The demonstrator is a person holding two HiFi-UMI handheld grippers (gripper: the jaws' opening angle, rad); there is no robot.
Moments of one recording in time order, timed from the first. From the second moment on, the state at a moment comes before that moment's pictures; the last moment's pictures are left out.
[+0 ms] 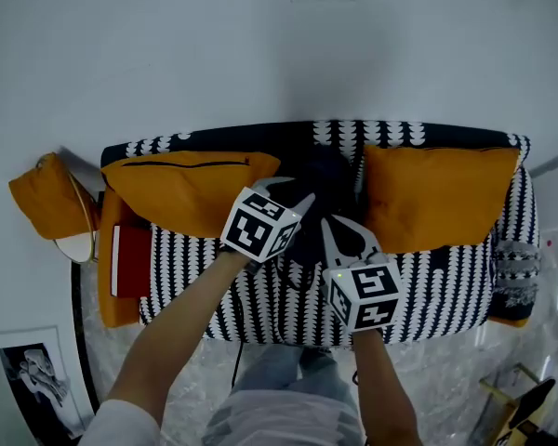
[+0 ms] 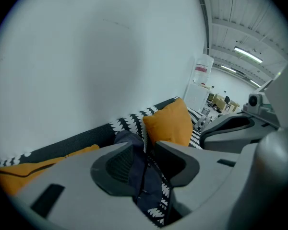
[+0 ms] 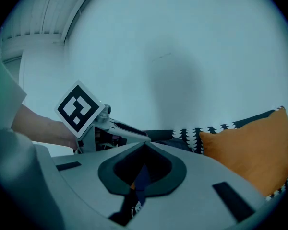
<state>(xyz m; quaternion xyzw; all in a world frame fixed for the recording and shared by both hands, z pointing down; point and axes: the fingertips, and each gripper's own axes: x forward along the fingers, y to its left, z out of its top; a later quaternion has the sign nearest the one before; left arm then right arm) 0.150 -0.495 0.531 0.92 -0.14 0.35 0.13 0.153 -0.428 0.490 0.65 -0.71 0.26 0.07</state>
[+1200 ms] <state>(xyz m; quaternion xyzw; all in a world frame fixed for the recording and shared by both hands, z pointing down) 0.081 -0.340 0.394 0.93 -0.28 0.16 0.18 0.107 -0.321 0.375 0.61 -0.77 0.19 0.07</state>
